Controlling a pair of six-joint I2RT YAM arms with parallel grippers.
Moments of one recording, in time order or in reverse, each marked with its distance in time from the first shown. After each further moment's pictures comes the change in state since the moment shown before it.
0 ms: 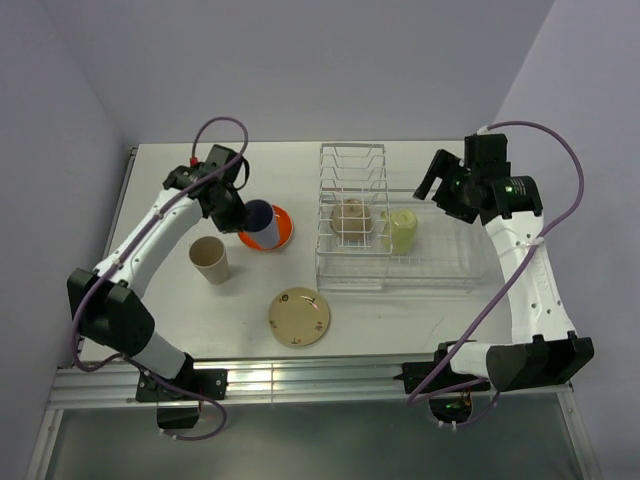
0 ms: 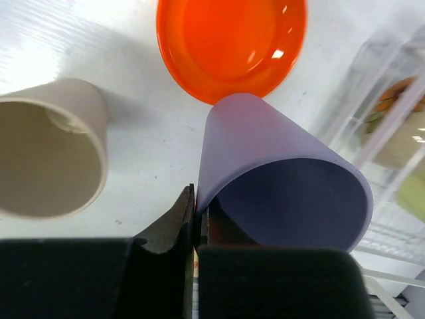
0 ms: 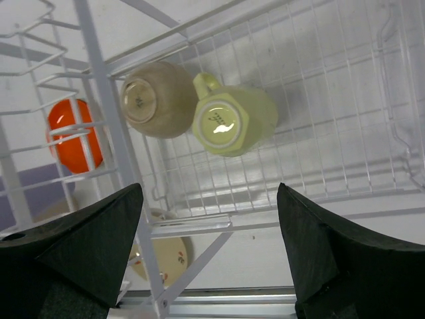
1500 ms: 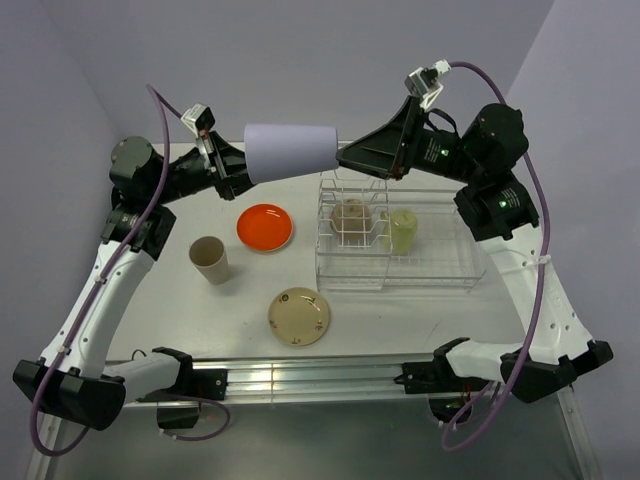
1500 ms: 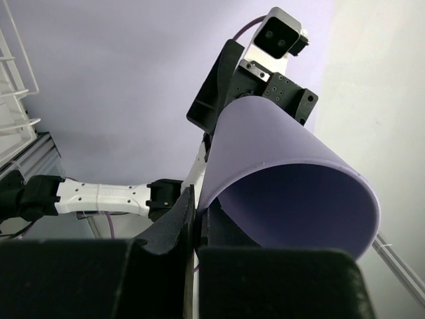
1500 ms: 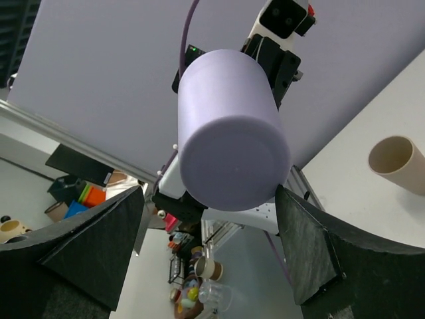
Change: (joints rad) left arm 0.104 -0.402 -0.146 1.072 1.042 -0.767; right arm 0.329 -0.040 0.149 0.821 -0.885 0.558
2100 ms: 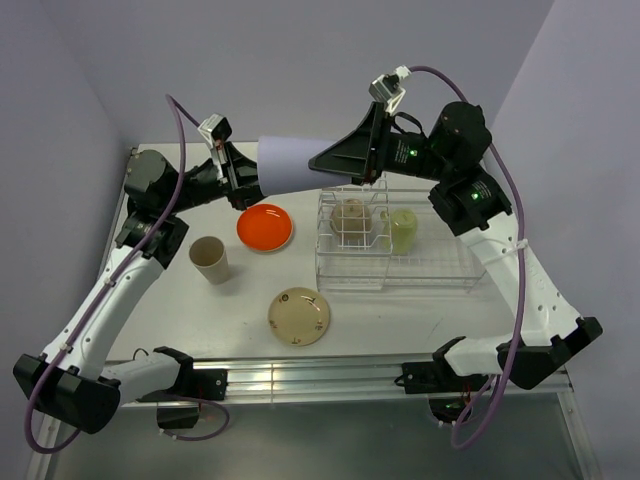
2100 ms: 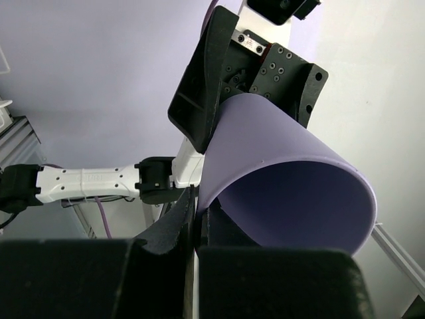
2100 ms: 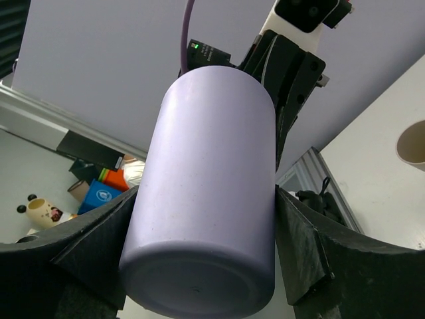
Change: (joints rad) left arm -0.081 -0.018 -0.094 0.146 -0.018 -0.072; right arm 0.122 0.080 0.002 0.046 0.027 0.017
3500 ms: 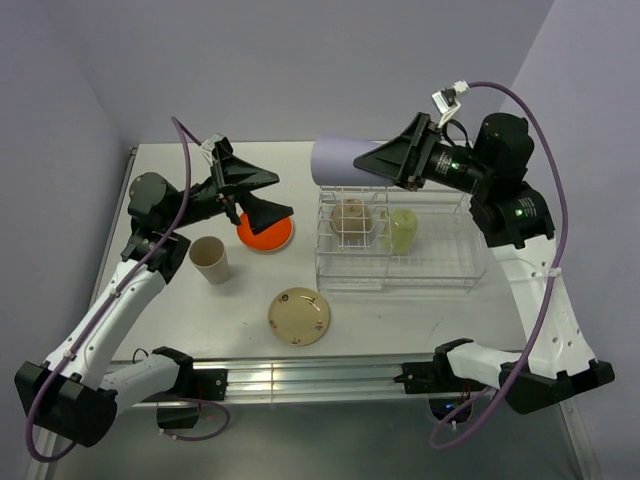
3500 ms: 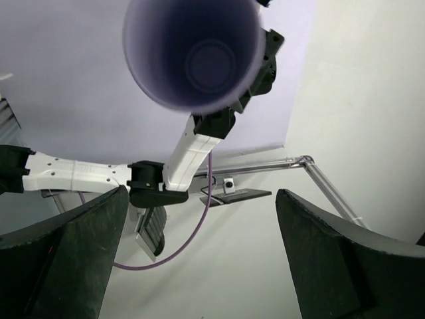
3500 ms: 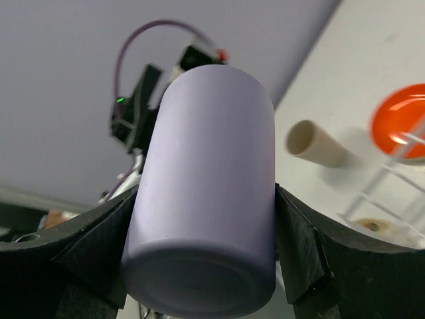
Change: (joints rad) left arm 0.002 -0.068 -0.191 0.198 0.000 -0.146; right arm -0.216 -0.132 -0.048 -0.287 0.083 -0.208
